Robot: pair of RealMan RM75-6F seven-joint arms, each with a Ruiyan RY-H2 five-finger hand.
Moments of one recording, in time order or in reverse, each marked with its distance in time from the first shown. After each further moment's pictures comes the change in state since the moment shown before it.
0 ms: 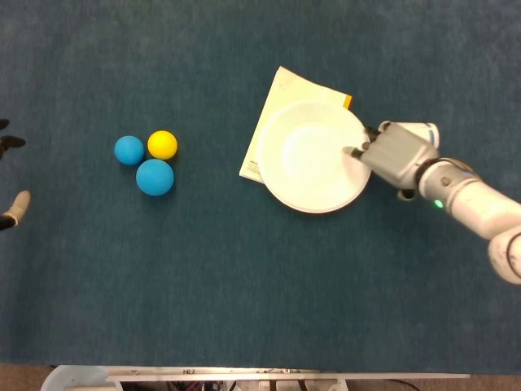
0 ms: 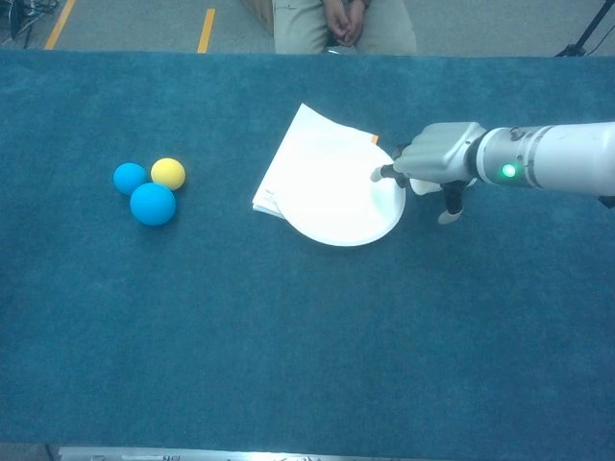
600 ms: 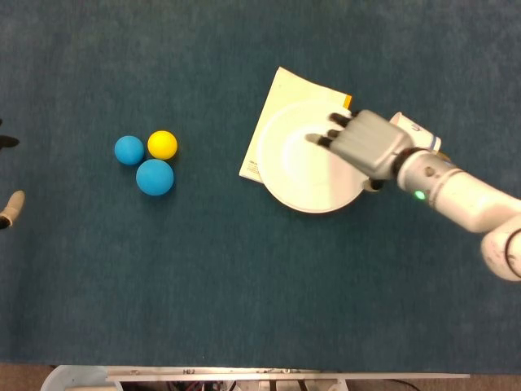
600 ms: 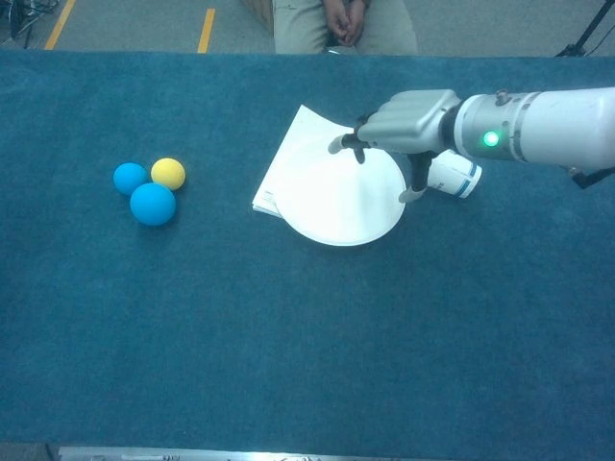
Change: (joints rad) left arm 0.015 0.017 -0.001 -0.016 0.002 0.025 0.004; right arm 0.008 0.042 0.155 -0.050 -0.106 -0.018 0.099
